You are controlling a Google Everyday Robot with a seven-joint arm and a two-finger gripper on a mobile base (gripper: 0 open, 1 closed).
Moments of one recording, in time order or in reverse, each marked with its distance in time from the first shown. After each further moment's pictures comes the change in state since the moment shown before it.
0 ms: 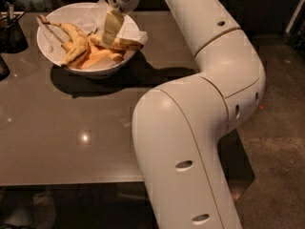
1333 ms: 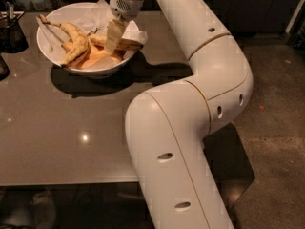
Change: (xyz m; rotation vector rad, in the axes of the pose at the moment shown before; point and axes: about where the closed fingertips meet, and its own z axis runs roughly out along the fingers) arm 0.016 -0.012 0.027 -0.030 0.031 0.071
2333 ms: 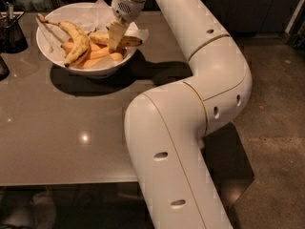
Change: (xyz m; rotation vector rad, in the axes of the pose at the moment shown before) arm 0.002 -0.017 0.009 0.036 -0.009 0.023
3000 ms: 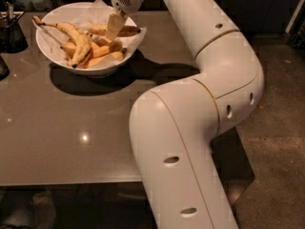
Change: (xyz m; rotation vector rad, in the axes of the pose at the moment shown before) arm -0.013 -0.012 -0.022 0.084 -0.067 -0.026
